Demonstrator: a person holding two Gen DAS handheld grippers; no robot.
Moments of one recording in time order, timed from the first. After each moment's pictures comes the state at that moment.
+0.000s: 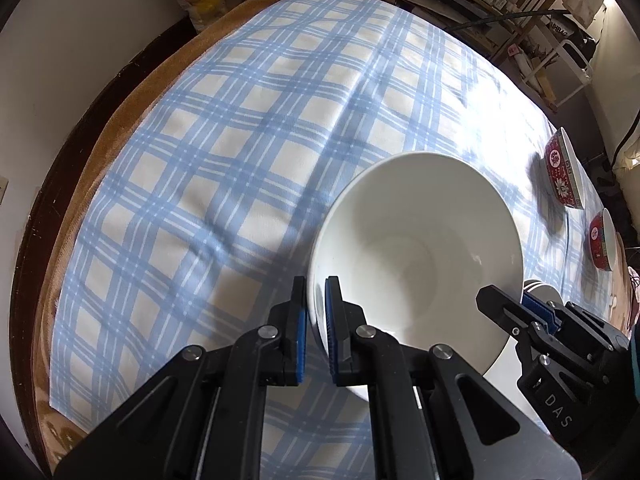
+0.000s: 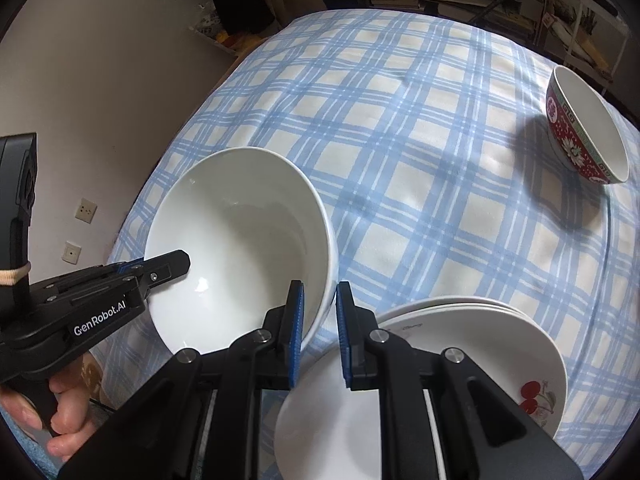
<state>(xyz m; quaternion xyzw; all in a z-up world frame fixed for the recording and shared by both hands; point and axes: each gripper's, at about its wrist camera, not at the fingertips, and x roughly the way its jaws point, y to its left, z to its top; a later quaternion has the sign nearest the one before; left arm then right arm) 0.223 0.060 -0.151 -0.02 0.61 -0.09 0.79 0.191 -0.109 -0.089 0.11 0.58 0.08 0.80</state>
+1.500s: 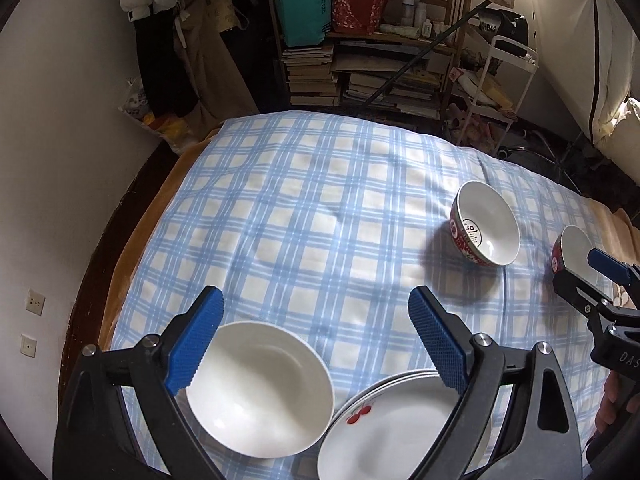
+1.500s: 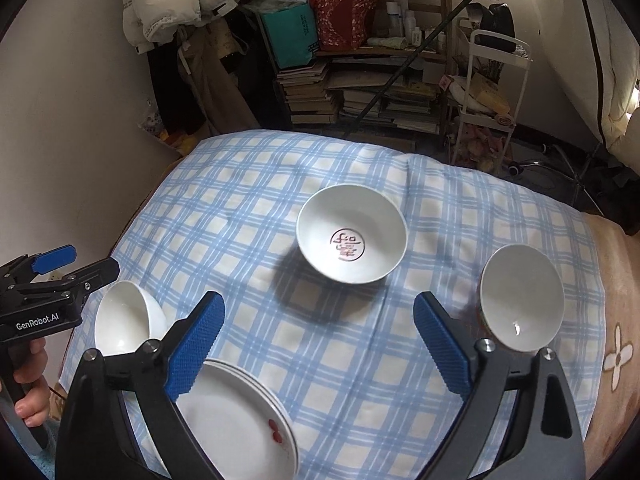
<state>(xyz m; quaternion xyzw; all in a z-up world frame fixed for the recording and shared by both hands) 0.234 -0.106 -0.036 0.11 0.49 -0.11 0.86 0.174 -0.326 -0.002 0.13 0.47 -0.03 0.87</state>
